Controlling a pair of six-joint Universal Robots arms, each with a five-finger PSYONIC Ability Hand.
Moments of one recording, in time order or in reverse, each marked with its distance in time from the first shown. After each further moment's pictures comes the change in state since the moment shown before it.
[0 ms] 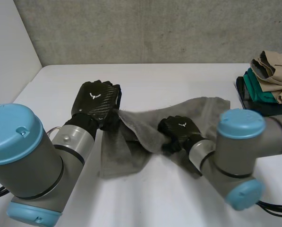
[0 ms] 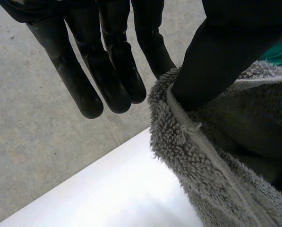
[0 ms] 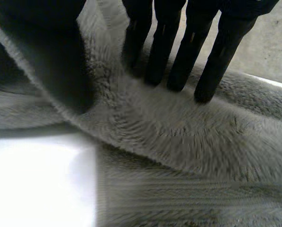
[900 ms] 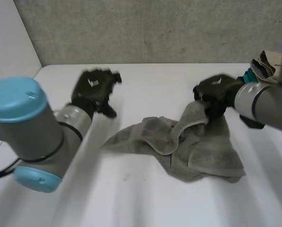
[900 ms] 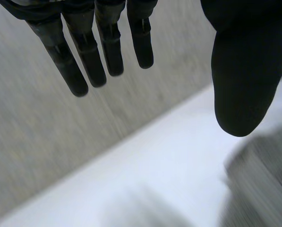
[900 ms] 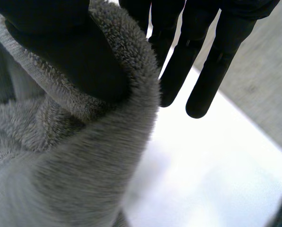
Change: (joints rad) left arm 0.086 -0.150 0.174 -0.080 0.082 0.000; right arm -0.214 -0.114 -0.455 0.743 -0.120 -0.500; left_hand -0.678 -0.706 -0.697 -0.719 -0.669; right_hand 0.143 0.168 0.190 0.202 0.214
